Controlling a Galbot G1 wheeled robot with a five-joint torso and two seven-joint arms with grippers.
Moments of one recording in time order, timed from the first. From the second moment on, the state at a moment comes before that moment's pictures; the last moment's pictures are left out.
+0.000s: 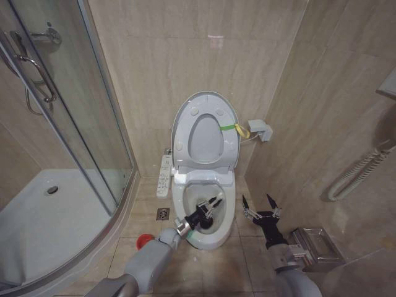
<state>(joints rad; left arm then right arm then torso) 0.54 -1.47 0.32 -0.63 -0.64 -0.82 0.62 -1.49 1.44 0.63 1.95 0.22 0.18 -0.08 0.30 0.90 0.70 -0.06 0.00</state>
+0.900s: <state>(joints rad) 0.54 -1.46 0.32 -0.69 -0.64 -0.82 0.59 -1.49 1.44 0.63 1.95 0.22 0.18 -0.08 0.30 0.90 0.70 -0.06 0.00</state>
